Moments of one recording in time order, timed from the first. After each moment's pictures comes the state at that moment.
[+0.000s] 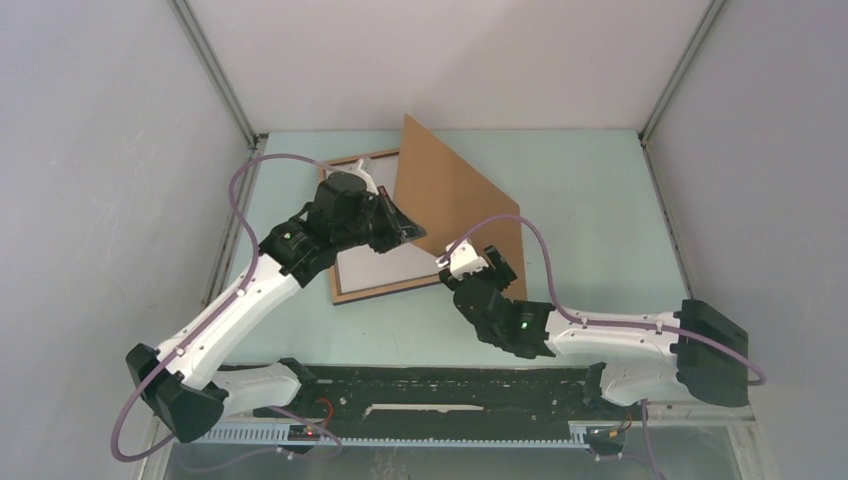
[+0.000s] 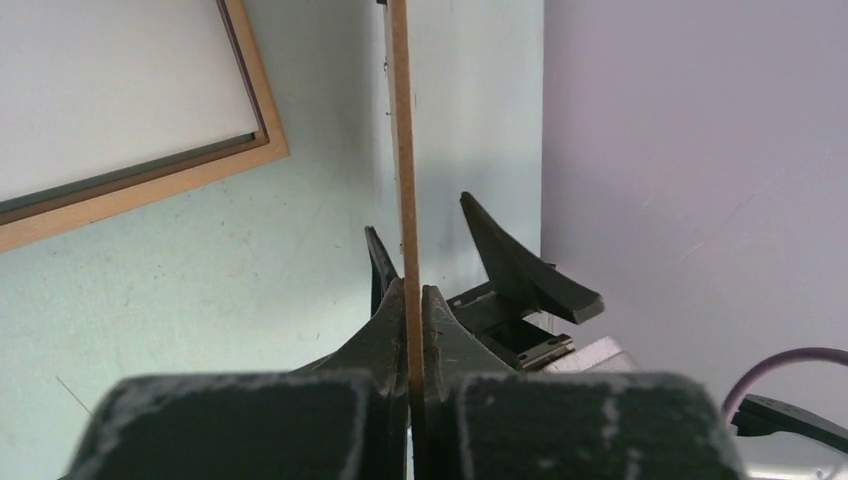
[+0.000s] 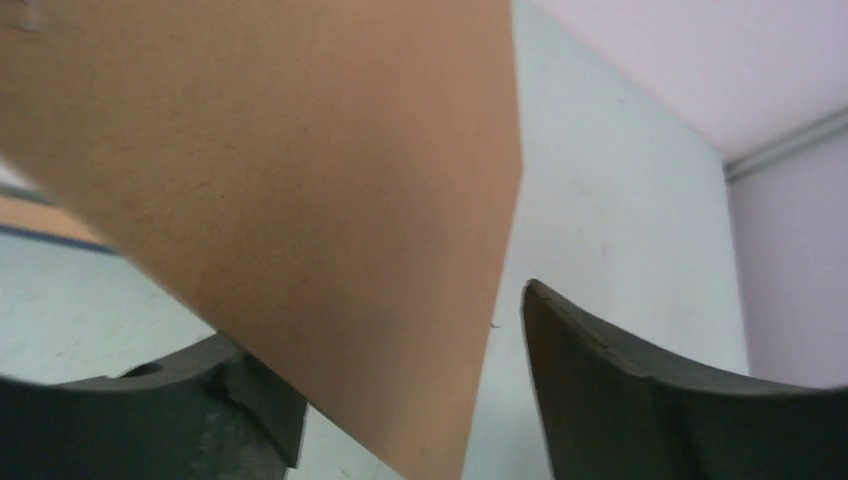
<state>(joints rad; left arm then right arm) -0.65 1.16 1.20 -0.58 0.13 -0.98 1.22 1.26 0.71 0.09 0.97 -0.07</state>
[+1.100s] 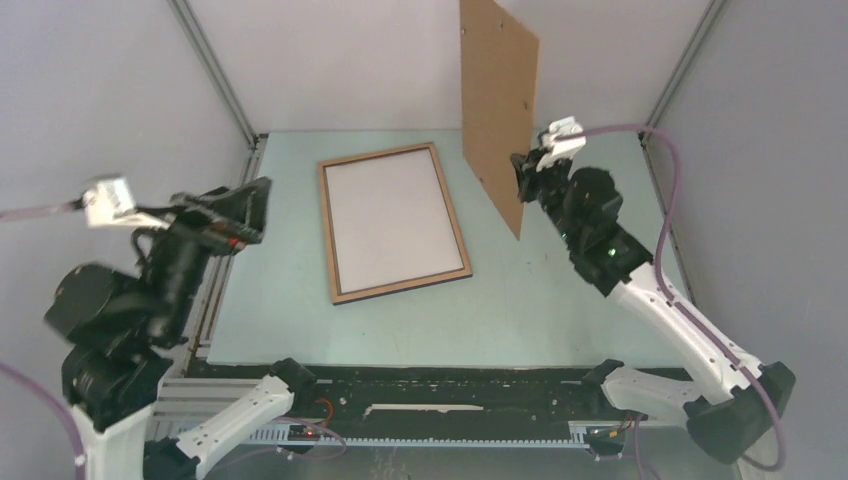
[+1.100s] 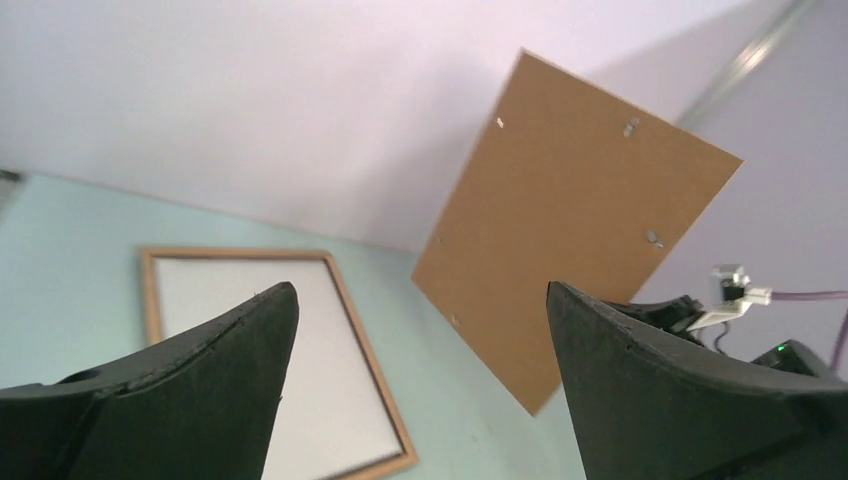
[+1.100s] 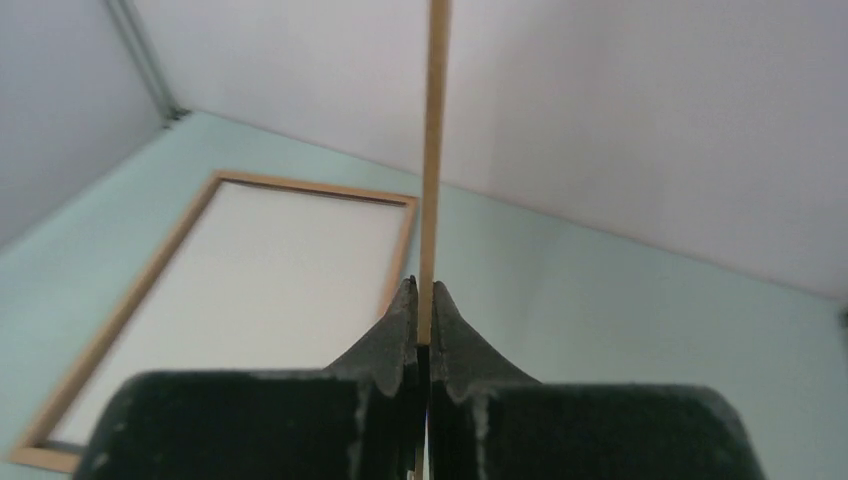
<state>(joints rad) -0.58 0.74 1.59 -0.71 -0.34 -0.48 0.68 1.06 1.05 0.06 0.30 -0.10</state>
